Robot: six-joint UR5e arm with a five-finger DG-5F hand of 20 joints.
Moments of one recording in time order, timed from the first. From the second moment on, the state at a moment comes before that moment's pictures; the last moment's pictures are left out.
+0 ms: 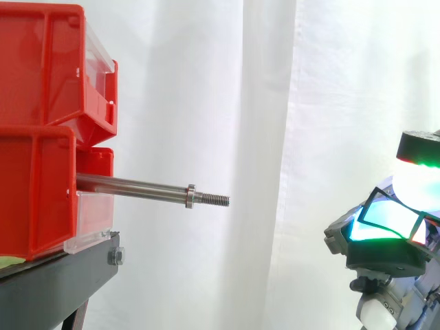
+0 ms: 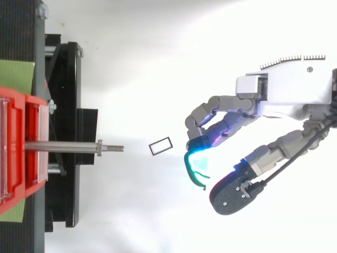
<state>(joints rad) 0.14 -2.16 -1.26 -3.24 -1.51 0.04</state>
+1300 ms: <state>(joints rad) 0.14 -2.16 -1.26 -3.21 -1.49 0.04</state>
